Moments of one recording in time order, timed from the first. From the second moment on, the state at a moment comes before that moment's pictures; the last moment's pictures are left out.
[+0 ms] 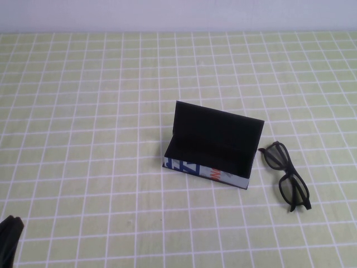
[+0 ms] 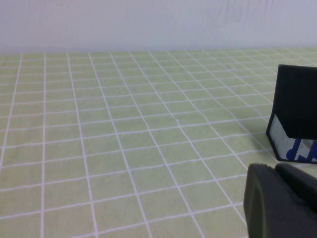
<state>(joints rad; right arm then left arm) 0.27 0.31 -0.43 0.73 0.35 -0.44 -0.15 0.20 0.02 -1.70 0.16 1.65</state>
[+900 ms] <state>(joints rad) 0.23 0.28 -0.32 0.56 0.24 -0.45 -0.15 0.20 0.02 -1.72 0.16 1.65</state>
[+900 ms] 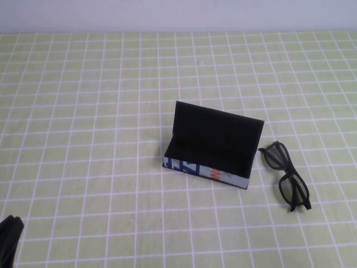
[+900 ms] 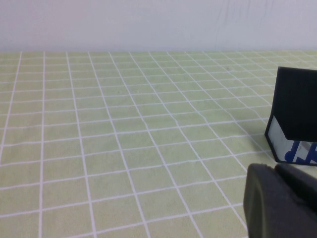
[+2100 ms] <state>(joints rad) 0.07 -0.01 0.03 0.37 0.20 -0.22 -0.15 0.20 0.02 -1.72 0.16 1.65</state>
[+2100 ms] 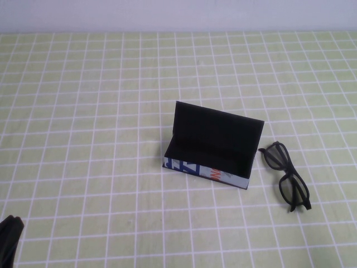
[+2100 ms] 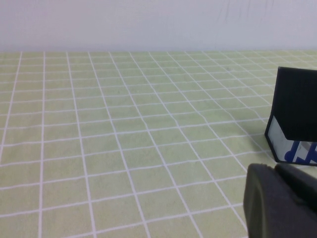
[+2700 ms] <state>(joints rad) 0.06 -0.01 0.03 0.26 0.31 -0.07 -0.15 0.20 0.02 -1.72 0.16 1.65</state>
